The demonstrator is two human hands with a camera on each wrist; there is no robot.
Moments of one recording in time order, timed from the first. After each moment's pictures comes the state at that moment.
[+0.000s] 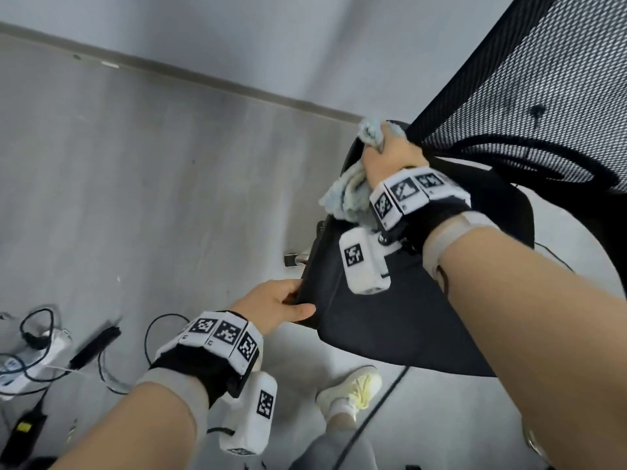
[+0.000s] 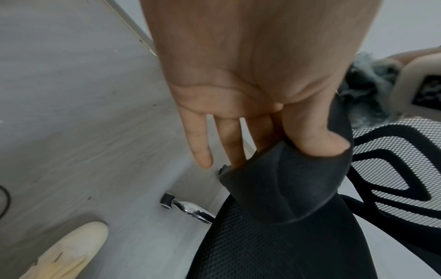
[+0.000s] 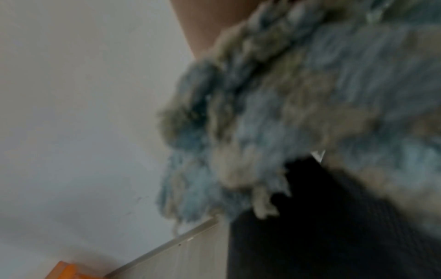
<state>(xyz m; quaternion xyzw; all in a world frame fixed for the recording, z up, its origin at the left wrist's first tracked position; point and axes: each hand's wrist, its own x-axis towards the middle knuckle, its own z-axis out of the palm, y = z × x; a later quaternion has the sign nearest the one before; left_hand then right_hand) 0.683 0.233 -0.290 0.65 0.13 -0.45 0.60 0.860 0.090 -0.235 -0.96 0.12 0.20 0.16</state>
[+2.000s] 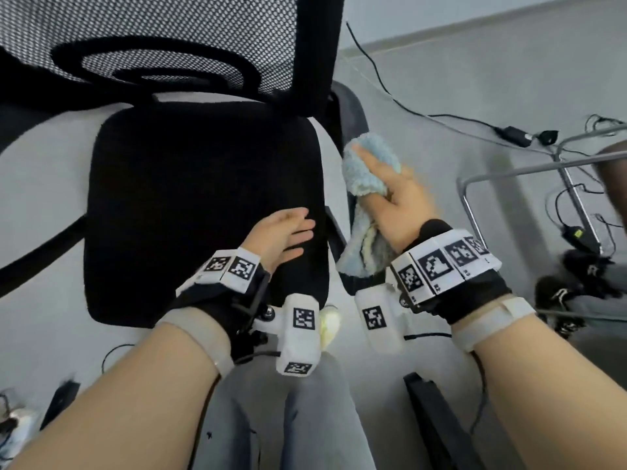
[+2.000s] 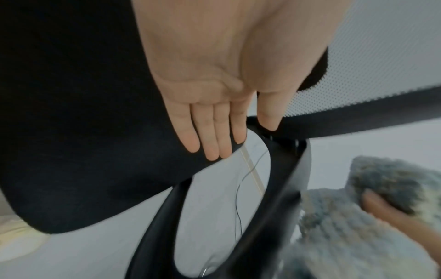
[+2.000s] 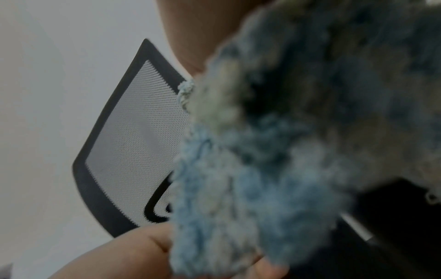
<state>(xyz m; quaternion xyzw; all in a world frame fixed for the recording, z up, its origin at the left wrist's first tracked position) 0.641 -0.097 -0.237 0.61 0.22 -0.45 0.61 0.617 -0.268 -0.211 -0.90 0.18 0.14 0.38</state>
